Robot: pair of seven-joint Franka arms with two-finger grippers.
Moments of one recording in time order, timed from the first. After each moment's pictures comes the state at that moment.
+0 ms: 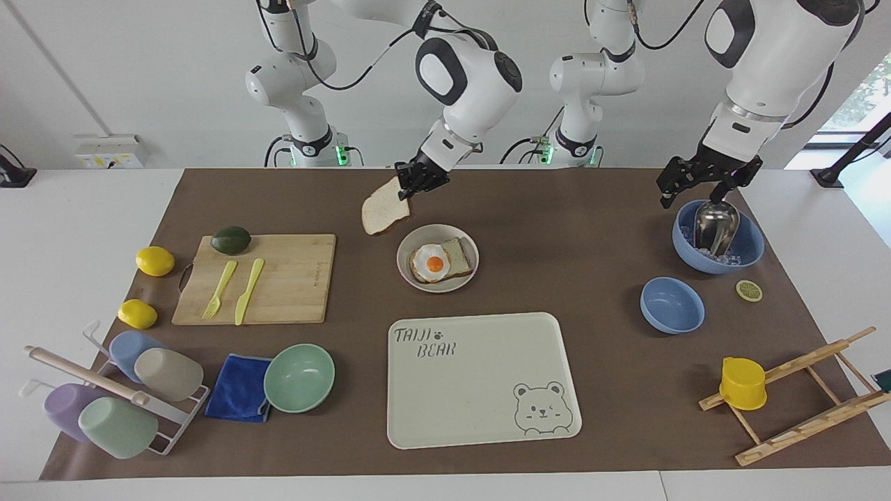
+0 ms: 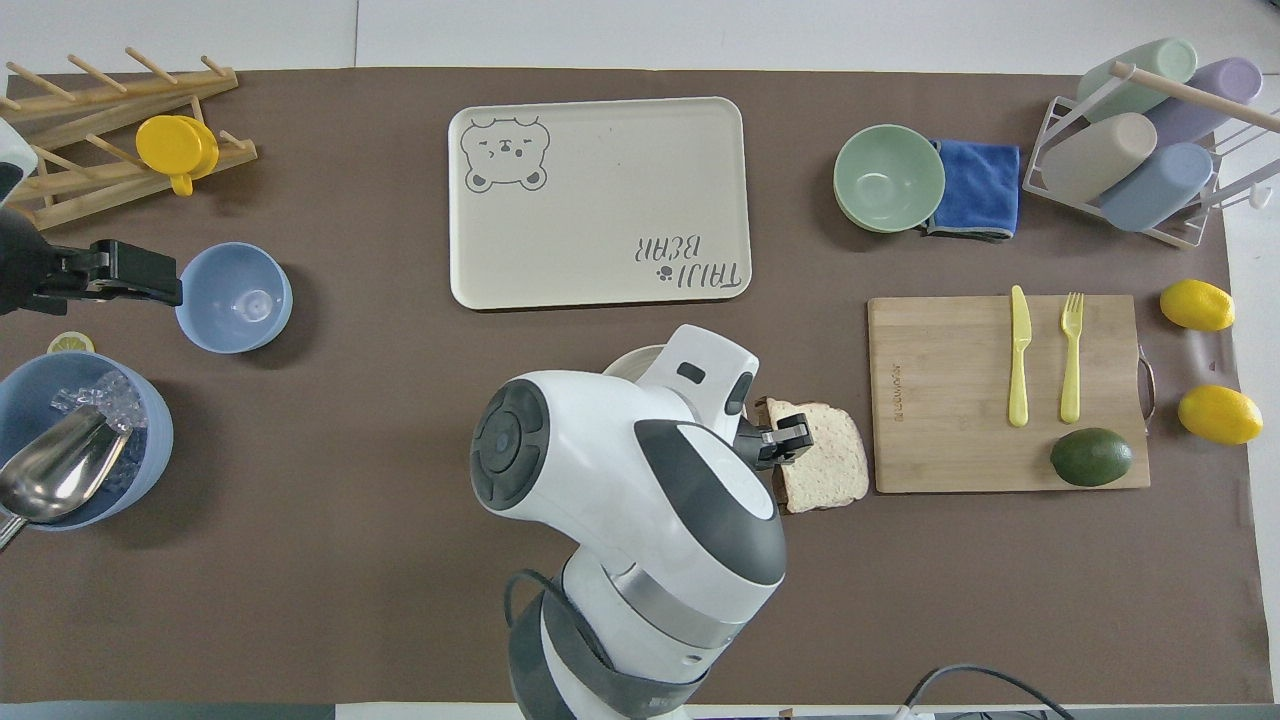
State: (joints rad) left arm -0.07 -0.02 -0.03 -1.64 0.01 1.65 -0.10; right arm 0.80 0.23 0.03 -1.65 -0.37 1.49 0.52
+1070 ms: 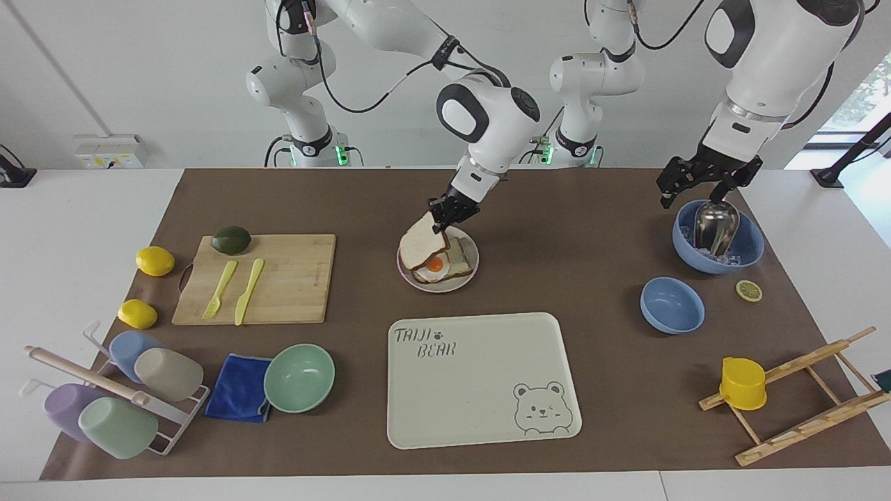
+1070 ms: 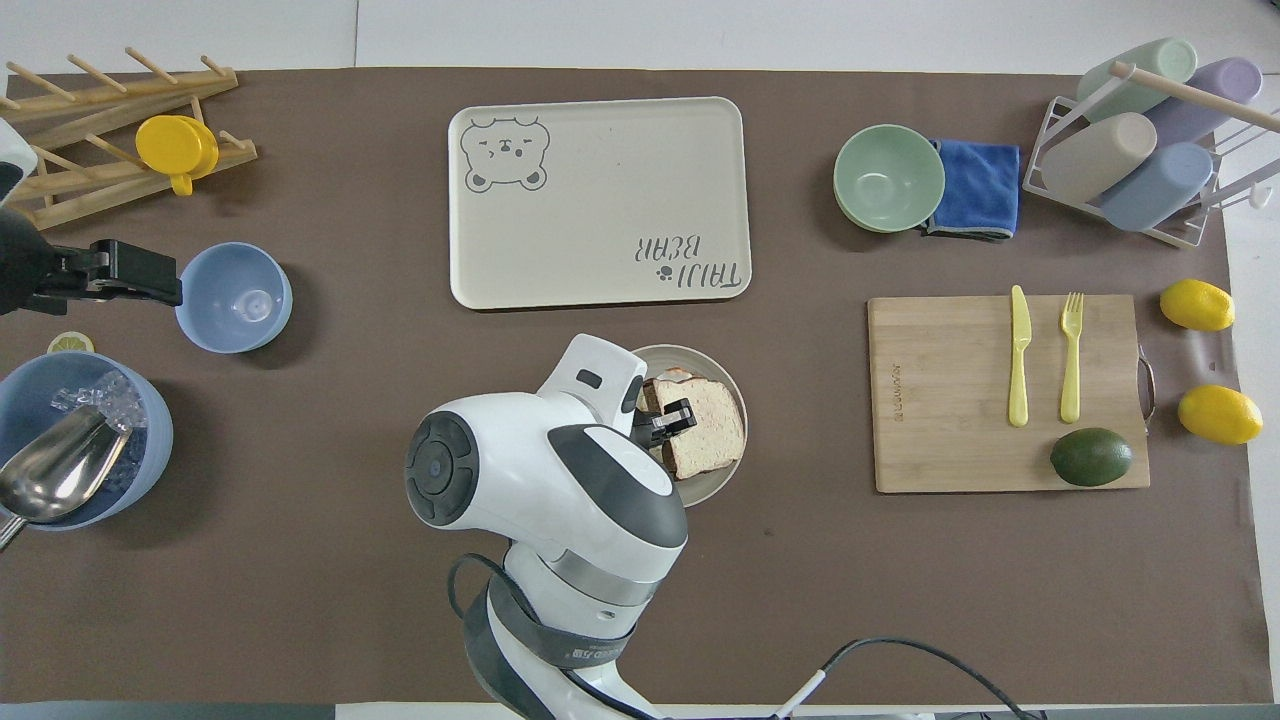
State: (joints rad) left arm -0.07 -0.02 -0.03 -1.64 0.01 1.65 -0.10; right arm 0.80 0.39 0.02 -1.61 -0.37 1.70 0.61
